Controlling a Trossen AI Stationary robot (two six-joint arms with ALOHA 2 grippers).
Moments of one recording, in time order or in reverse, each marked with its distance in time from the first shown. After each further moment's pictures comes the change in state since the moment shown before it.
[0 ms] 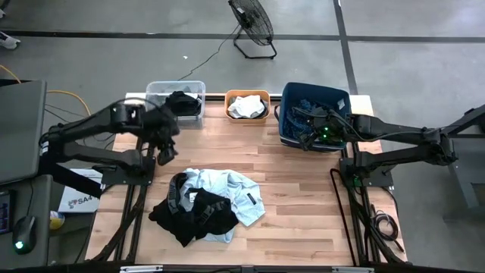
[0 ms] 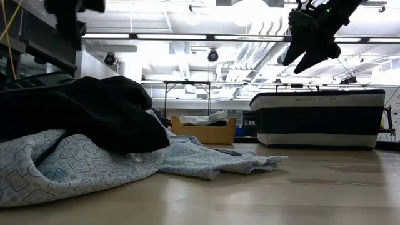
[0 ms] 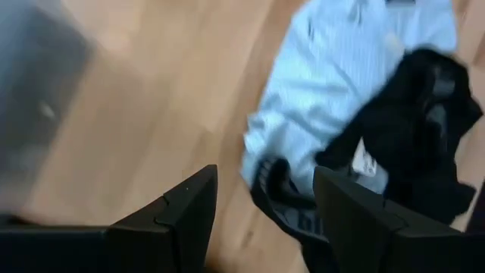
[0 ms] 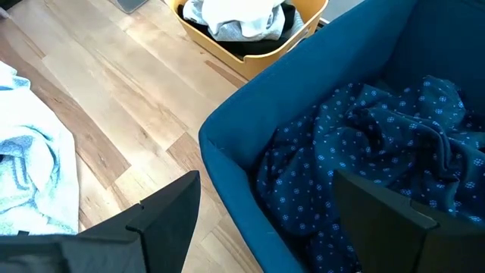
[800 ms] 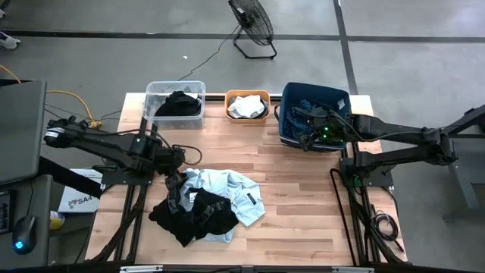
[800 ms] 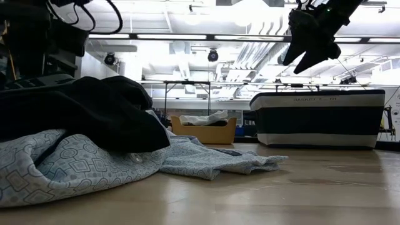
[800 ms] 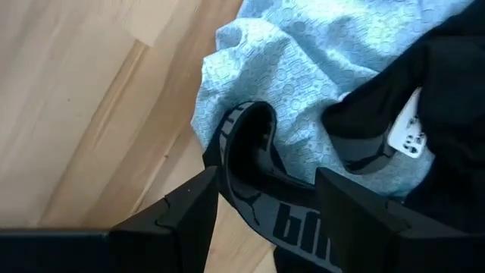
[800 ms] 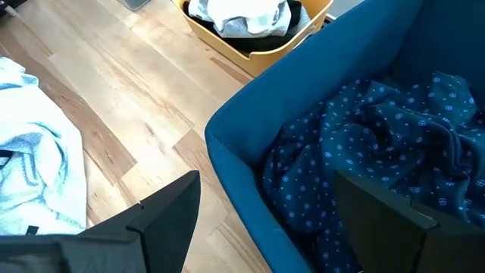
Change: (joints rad) left arm -0.385 -0.012 -0.422 0.304 -0.060 -0.503; right arm 0.000 0.000 0.000 0.000 -0.021 0.005
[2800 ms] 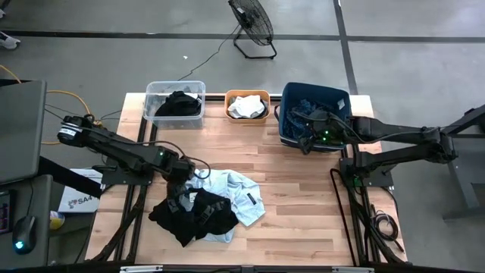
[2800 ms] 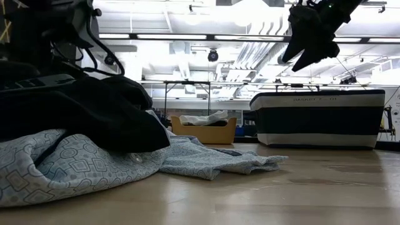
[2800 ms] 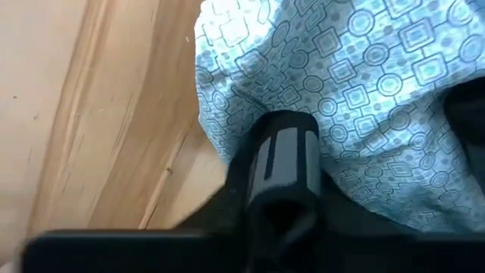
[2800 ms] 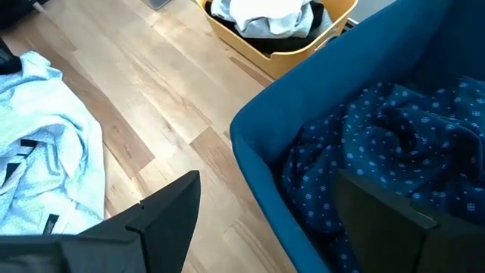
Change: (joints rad) left arm -0.056 0.288 -0.113 0.180 -0.026 0.058; right arm 0.057 0.000 0.000 0.017 0.003 0.007
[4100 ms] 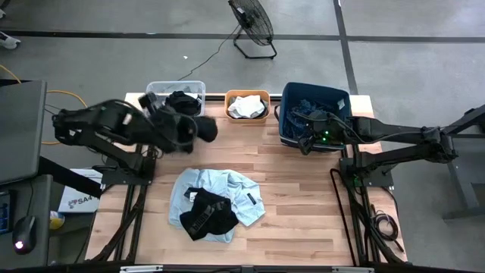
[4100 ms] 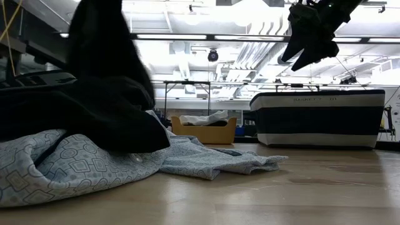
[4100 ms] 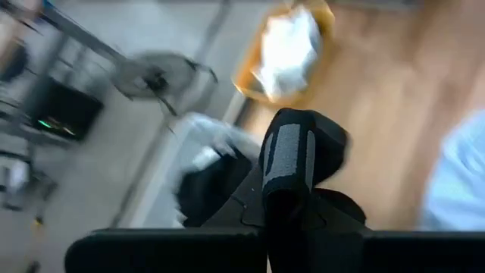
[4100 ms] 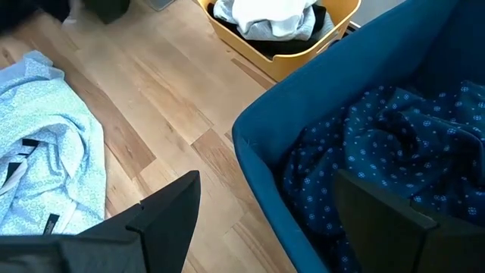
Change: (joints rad) left arm 0.000 -0.009 1.074 -0.749 -0.803 0.311; right arm 0.003 0.000 0.000 0.006 0.003 -0.008
